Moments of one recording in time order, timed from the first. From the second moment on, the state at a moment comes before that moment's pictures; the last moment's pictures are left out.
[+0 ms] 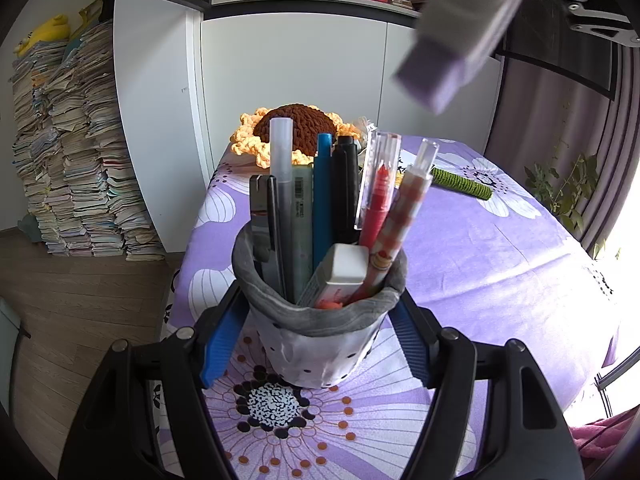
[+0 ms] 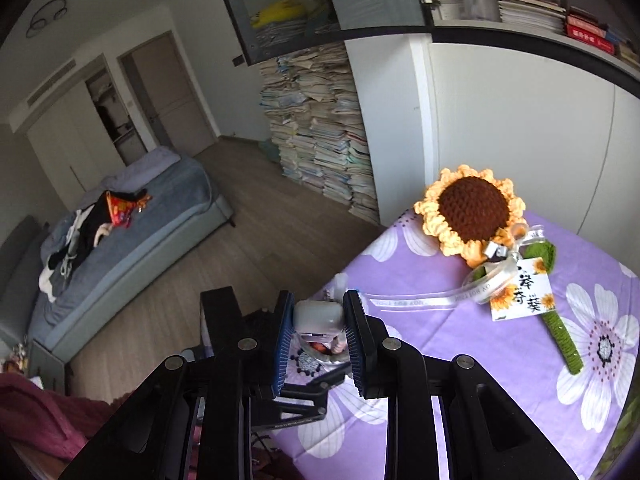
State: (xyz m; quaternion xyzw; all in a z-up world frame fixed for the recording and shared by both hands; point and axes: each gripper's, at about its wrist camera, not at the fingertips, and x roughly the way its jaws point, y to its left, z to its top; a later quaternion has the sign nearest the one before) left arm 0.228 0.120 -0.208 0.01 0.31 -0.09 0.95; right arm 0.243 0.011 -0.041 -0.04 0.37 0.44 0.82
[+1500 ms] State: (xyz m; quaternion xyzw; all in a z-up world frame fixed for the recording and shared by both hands) left arm 0.220 0.116 -0.211 0.02 0.30 -0.10 0.95; right arm 0.275 0.053 -0.085 -0.07 0.42 0.42 0.80
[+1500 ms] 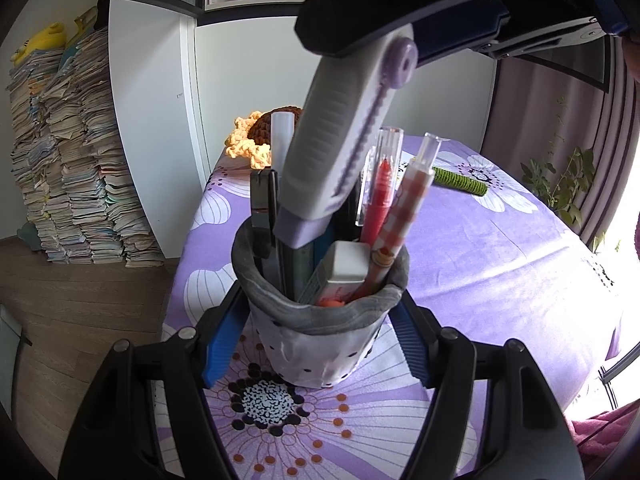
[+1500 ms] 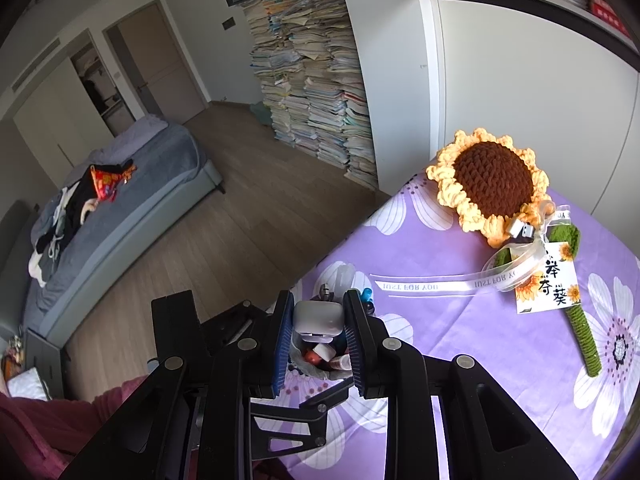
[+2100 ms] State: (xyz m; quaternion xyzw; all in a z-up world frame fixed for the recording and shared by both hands) left arm 0.222 0.112 -0.209 0.03 0.30 -0.11 0.95; right arm 0.270 0.045 -0.091 -0.09 0.43 0.40 0.80
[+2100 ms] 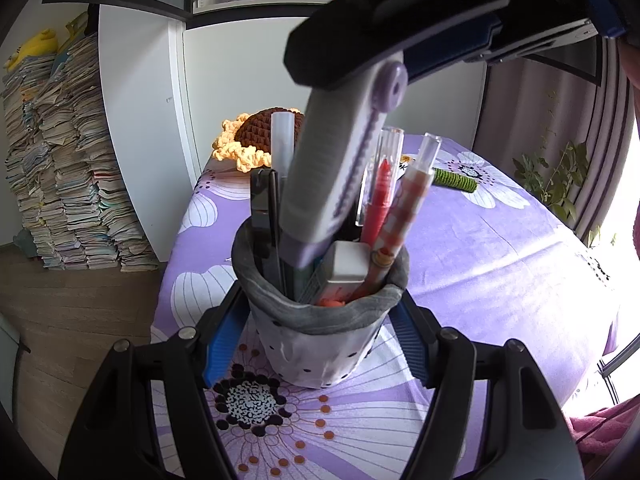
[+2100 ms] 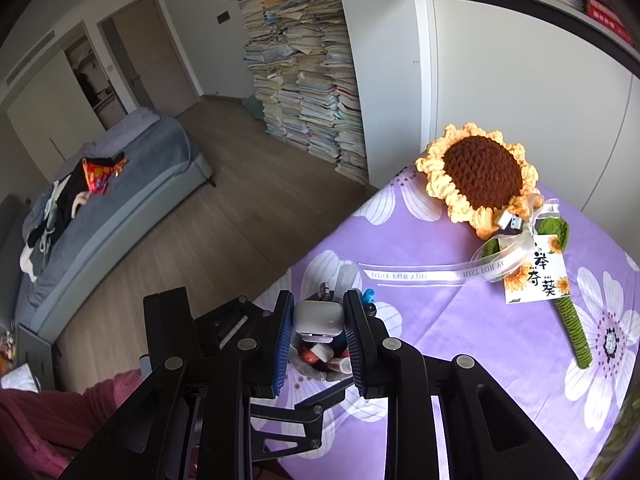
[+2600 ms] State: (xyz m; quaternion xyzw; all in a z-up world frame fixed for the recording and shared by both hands) left arm 0.223 0.110 -0.209 0.03 0.31 -0.11 0.94; right arm 0.273 0.042 -0.092 -0.09 0.42 0.38 0.82
